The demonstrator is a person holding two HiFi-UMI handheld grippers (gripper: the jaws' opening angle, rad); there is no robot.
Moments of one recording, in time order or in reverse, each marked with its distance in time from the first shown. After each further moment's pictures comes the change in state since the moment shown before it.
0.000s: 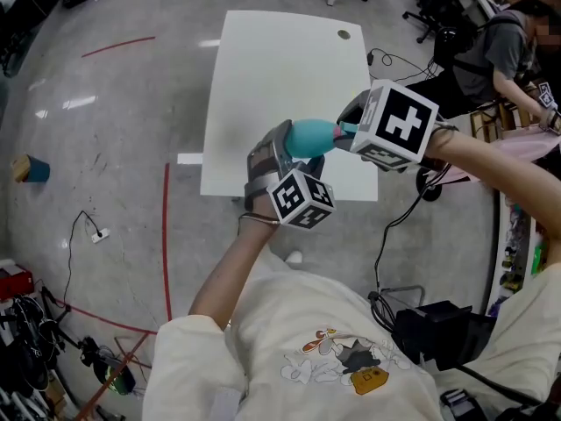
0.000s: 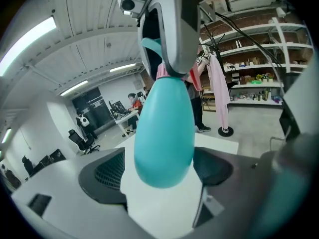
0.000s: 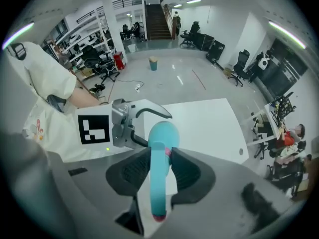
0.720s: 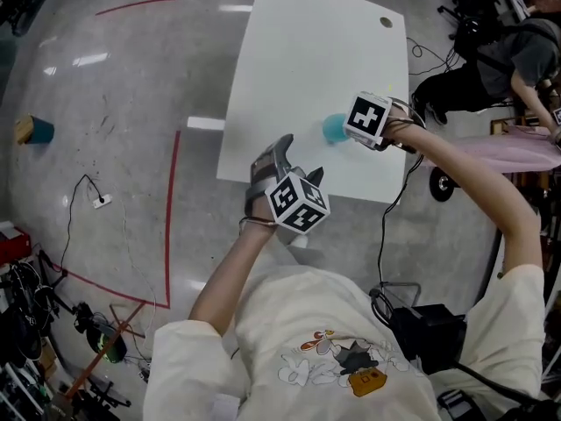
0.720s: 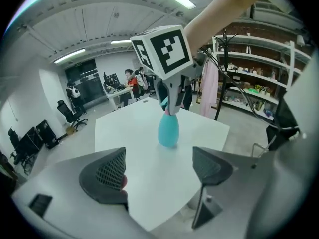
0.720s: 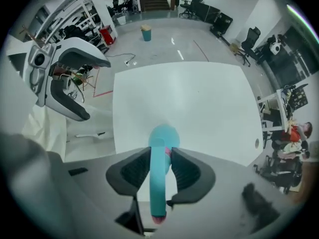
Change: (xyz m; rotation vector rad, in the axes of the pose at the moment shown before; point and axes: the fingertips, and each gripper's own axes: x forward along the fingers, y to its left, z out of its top) left arm 0.052 0.033 -0.150 -0.162 0.192 -0.160; right arm 0.241 -0.125 -0.009 -0.007 0.282 -0.017
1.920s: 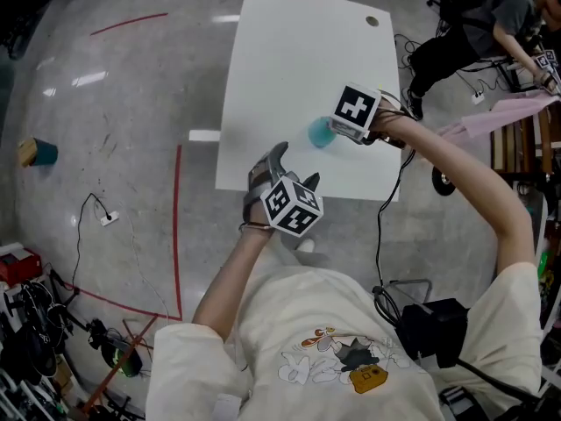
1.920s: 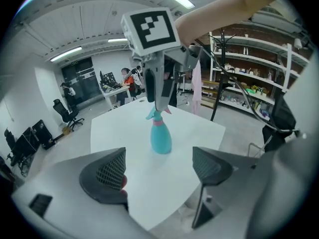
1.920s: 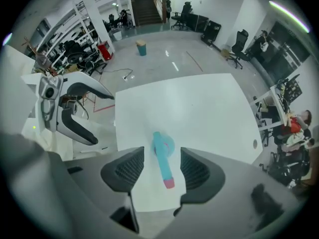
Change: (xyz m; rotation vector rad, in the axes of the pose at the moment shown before) left arm 0.000 -0.016 0.005 0.010 0.007 -0.046; right arm -0.034 0.005 0.028 0.076 -0.182 0.044
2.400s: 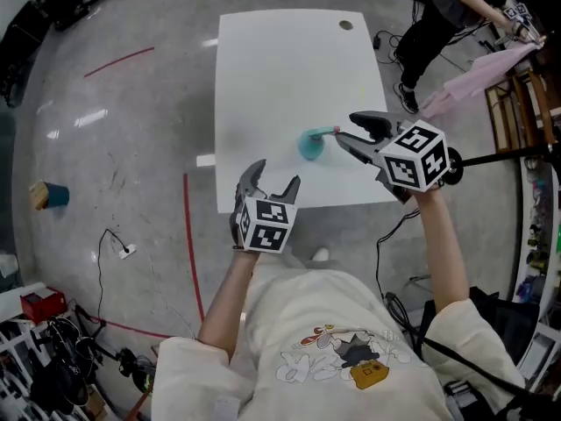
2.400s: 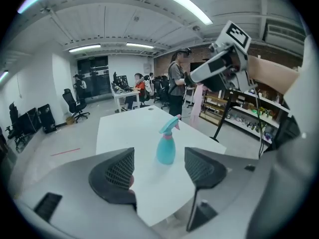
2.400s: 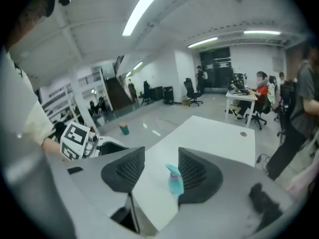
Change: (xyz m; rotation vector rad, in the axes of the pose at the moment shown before) left arm -0.040 0.028 0.042 -0.189 -0.099 0.016; right arm -0.154 0.009 -0.036 0.507 -0.816 -0.072
